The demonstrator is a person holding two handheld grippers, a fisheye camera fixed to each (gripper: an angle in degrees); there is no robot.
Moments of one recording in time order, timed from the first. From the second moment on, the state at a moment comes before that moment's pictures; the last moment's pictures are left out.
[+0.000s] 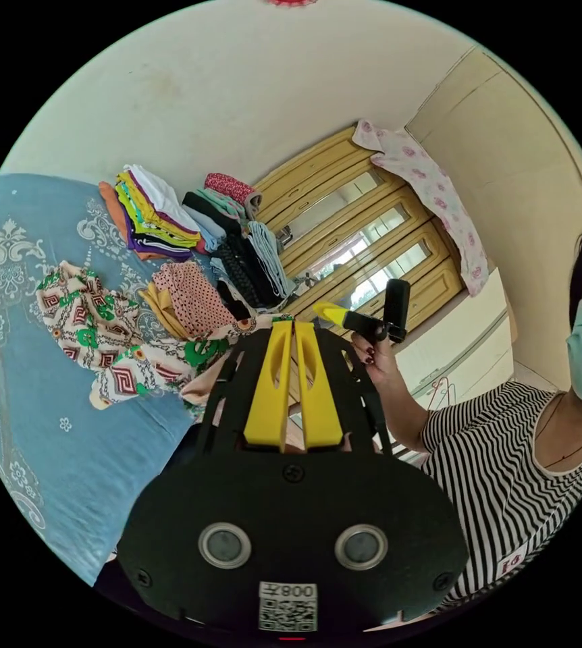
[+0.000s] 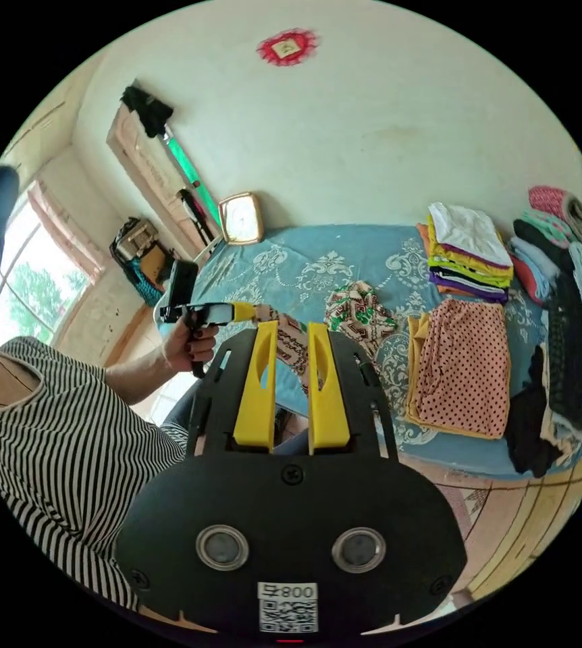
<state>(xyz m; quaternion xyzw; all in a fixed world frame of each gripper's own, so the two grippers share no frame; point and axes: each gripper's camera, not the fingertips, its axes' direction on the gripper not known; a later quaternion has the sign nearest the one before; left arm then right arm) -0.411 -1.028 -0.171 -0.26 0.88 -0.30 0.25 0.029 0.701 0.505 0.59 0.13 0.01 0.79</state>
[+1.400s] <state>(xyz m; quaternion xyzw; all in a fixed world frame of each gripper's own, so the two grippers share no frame) -0.291 -0.725 -0.113 -0.49 0.71 -0.51 0.05 -0.166 0.920 0.470 0.65 0.23 -0.08 0.72</state>
